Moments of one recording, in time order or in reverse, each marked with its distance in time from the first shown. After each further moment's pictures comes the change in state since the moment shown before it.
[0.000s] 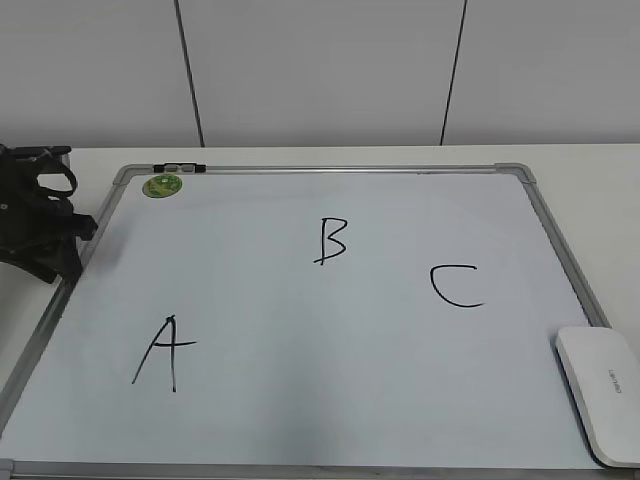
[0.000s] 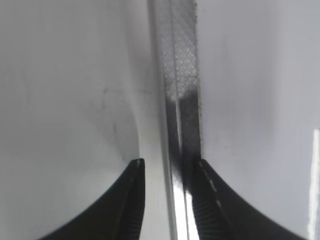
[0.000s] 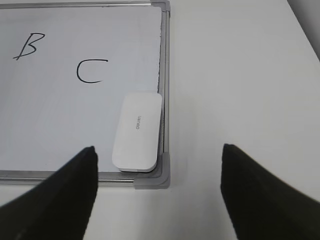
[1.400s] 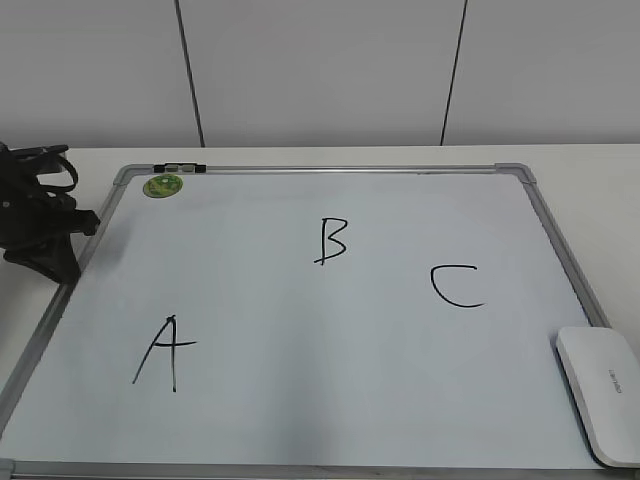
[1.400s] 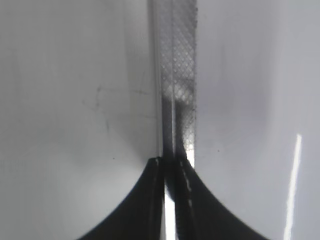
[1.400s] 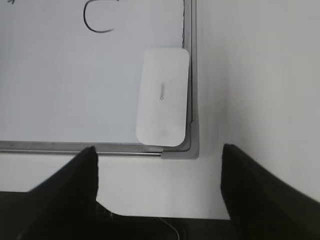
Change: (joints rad) left arm 0.008 0.011 -0.012 -0.048 0.026 -0.008; right arm 0.000 0.543 -0.119 0.096 -0.060 0.002
